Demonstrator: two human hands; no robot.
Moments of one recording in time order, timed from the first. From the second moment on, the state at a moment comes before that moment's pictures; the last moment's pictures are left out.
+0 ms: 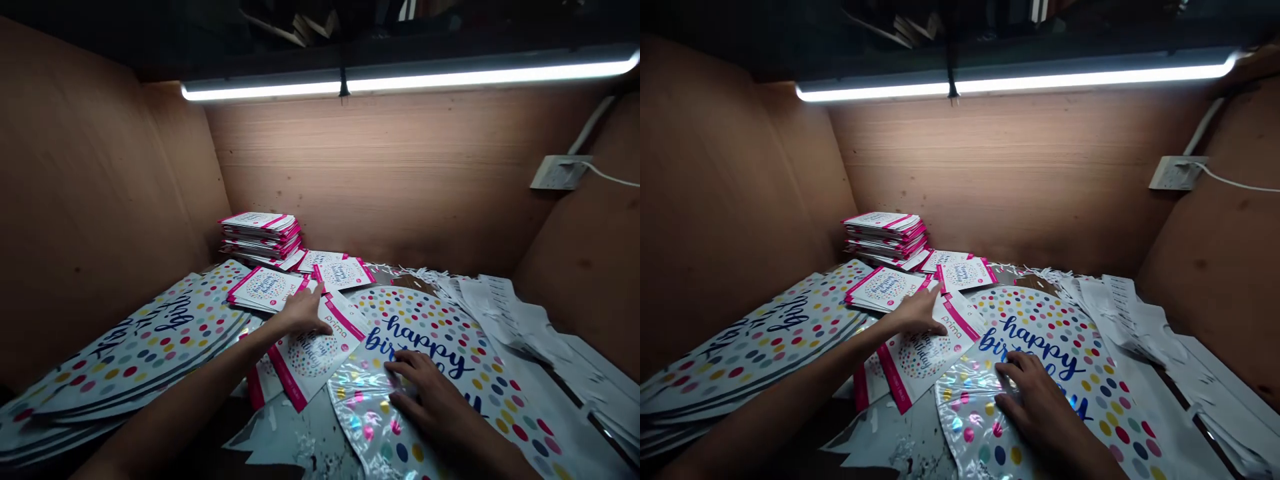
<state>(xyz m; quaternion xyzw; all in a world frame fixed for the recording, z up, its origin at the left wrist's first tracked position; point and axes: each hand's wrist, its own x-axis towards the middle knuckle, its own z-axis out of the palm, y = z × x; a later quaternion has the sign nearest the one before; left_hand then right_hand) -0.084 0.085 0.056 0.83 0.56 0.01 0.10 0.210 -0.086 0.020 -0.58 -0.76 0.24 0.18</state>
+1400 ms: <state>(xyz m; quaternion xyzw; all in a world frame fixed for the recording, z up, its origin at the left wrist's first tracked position) -0.236 0.147 0.047 0.85 0.51 0.07 0.00 0.159 0.122 0.062 -0.57 -0.78 -0.17 0.19</state>
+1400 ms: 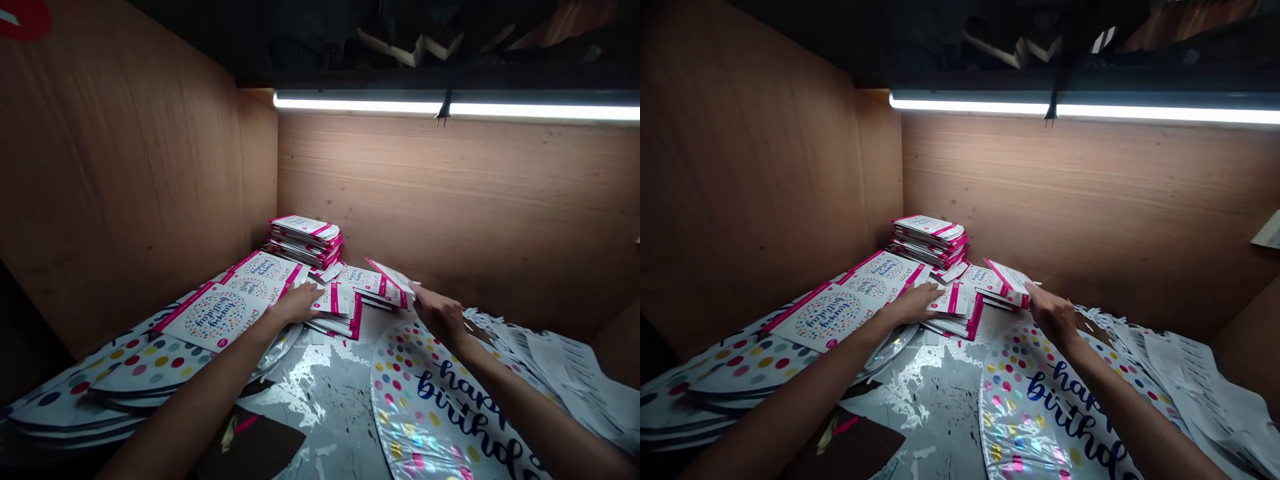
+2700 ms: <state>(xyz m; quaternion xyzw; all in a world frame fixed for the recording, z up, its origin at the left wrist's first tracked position) -0.046 0.010 0.048 0.96 0.15 0.02 0.21 0.216 -0.116 0.047 -0.60 -0.72 0.33 0.09</state>
